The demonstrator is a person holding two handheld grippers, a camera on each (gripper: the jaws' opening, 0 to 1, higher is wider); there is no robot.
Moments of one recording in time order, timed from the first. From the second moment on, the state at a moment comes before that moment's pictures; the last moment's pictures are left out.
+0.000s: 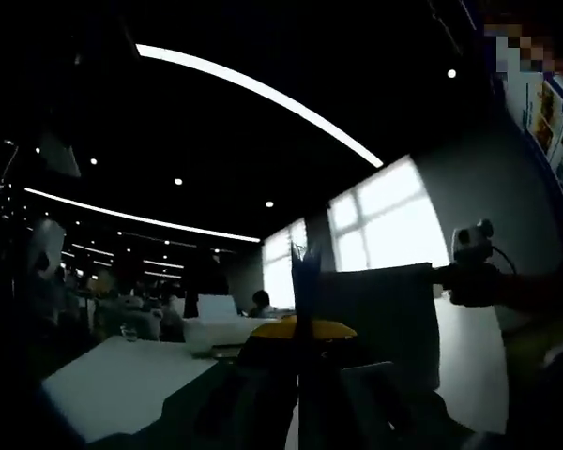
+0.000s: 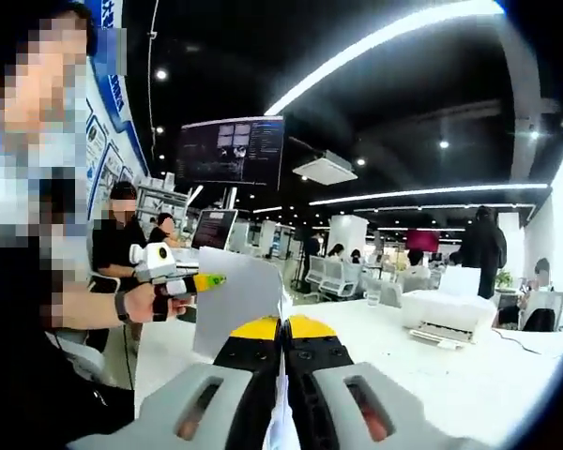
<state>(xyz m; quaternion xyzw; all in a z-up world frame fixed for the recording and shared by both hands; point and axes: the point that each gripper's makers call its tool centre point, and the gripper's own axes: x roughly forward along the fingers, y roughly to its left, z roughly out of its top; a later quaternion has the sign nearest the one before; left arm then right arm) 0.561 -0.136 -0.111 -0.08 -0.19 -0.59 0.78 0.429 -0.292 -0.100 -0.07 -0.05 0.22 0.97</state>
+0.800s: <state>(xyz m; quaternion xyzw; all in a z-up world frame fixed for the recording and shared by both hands) 0.558 -0.142 -0.145 -0.11 -0.12 -0.60 0.78 0.422 -0.303 -0.137 -0.03 -0.02 0.19 0.98</state>
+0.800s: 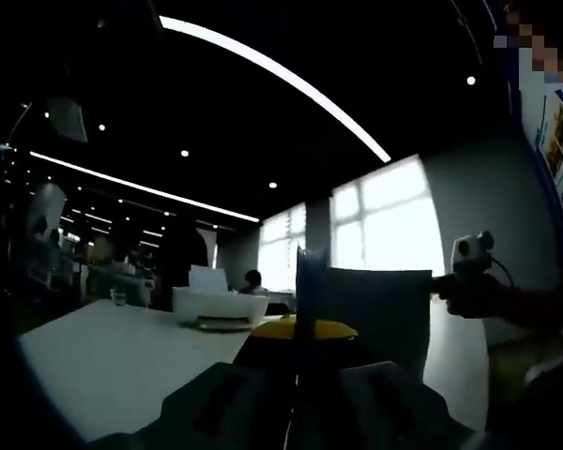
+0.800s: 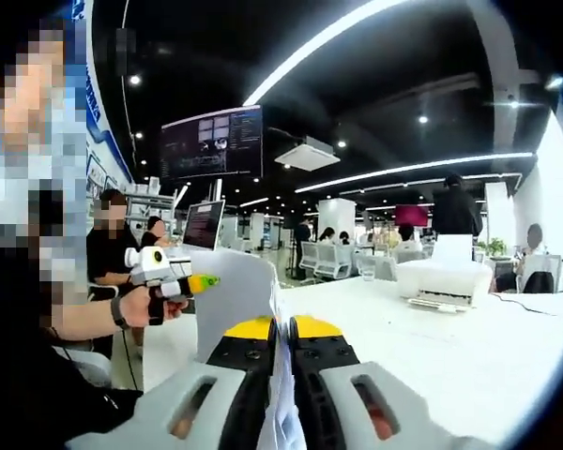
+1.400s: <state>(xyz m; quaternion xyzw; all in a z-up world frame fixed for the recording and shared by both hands) 0.566 -0.137 -0.143 -0.15 -0.10 -0.60 0.78 0.427 -0.292 -0.138 0.00 -0.01 0.20 0.98</state>
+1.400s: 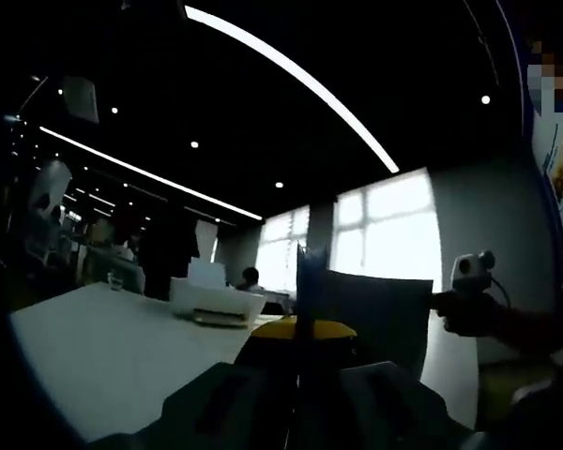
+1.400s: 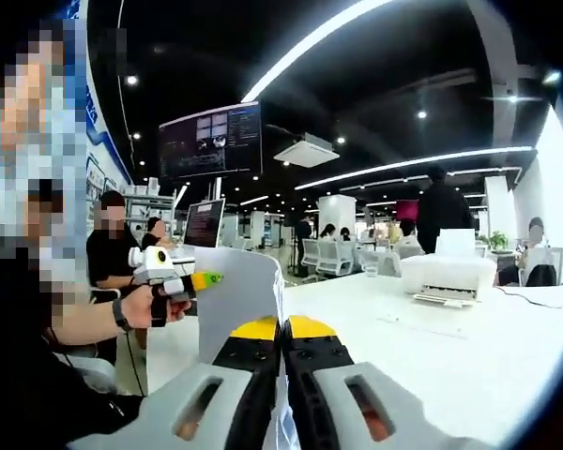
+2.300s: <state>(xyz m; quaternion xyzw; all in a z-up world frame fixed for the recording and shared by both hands) 0.561 -0.135 -0.138 -0.17 -0.11 -0.61 0.77 0.421 -0.292 -0.136 0.03 -0.02 0.20 0.98</state>
